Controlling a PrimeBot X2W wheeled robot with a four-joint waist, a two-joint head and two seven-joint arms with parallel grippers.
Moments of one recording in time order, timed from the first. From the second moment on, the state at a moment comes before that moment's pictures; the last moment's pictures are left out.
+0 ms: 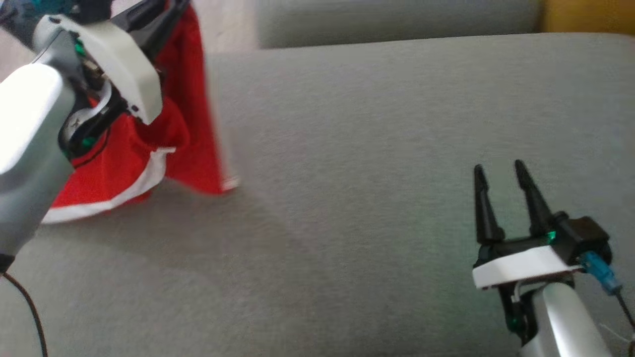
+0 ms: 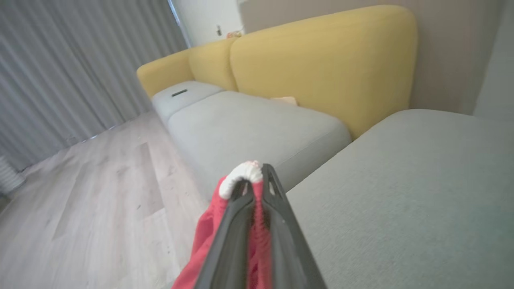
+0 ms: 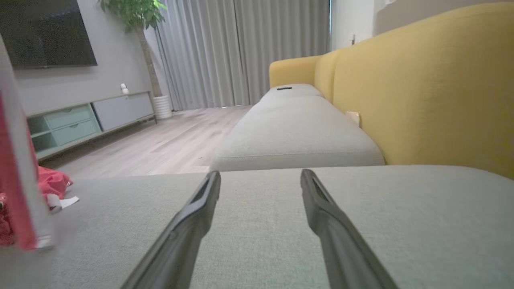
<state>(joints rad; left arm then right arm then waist) -1.06 0.58 -0.95 0.43 -0.76 -0.13 -0.01 -0.14 -0.06 0.05 0.25 0.12 0.13 -0.25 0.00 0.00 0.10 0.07</state>
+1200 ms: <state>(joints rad) -0.53 0.24 -0.93 0.61 -0.67 0.02 -0.25 -0.10 -0.05 0.14 0.25 0.17 0.13 -0.25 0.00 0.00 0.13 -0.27</state>
